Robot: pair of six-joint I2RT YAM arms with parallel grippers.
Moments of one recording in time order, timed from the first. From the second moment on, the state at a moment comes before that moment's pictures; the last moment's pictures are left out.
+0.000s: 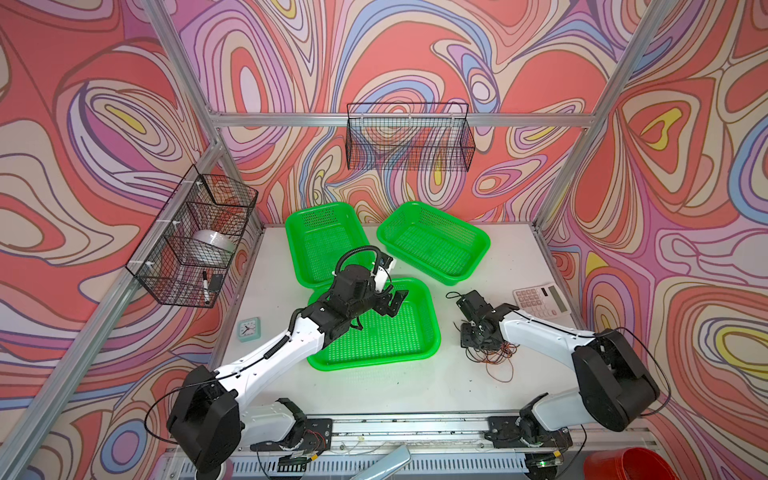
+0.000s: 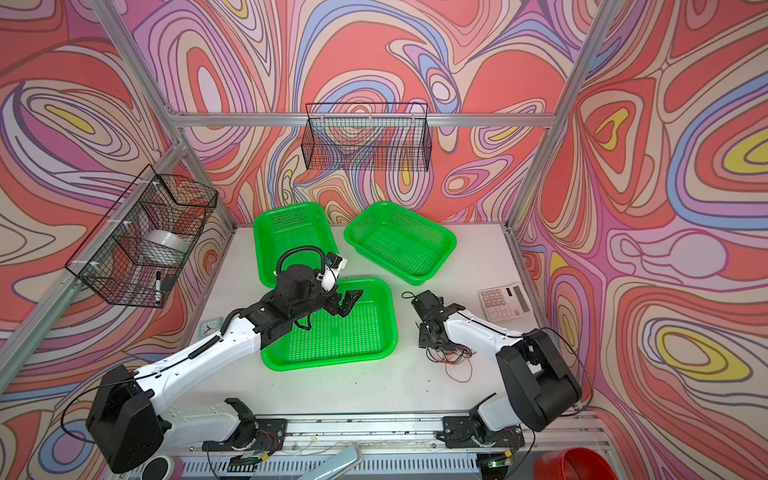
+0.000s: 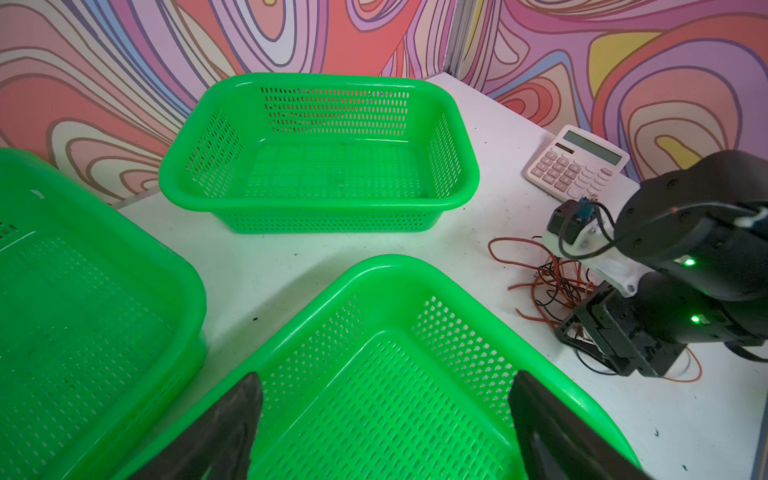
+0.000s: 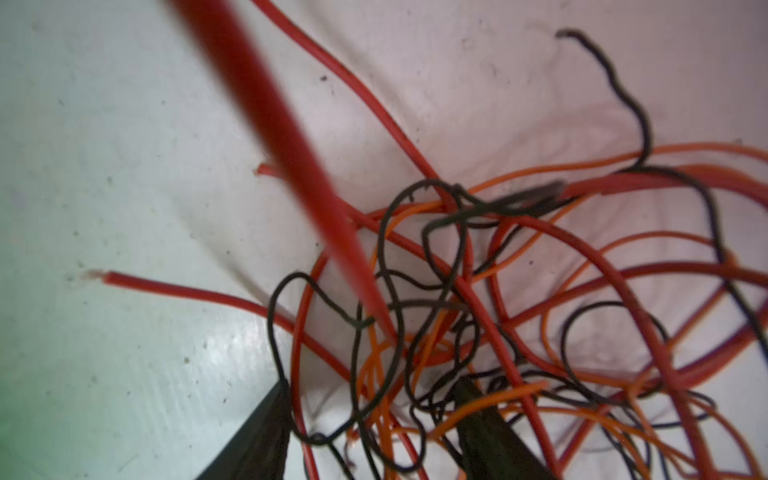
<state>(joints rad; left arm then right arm) -0.65 1.27 0.90 -0.07 0.08 -0.05 0.48 1.47 0.74 -0.64 0.17 0.58</state>
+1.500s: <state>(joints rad) -0.83 1.63 1.10 0.10 0.14 -0.44 0.37 0.97 0.82 -0.42 -0.05 0.44</state>
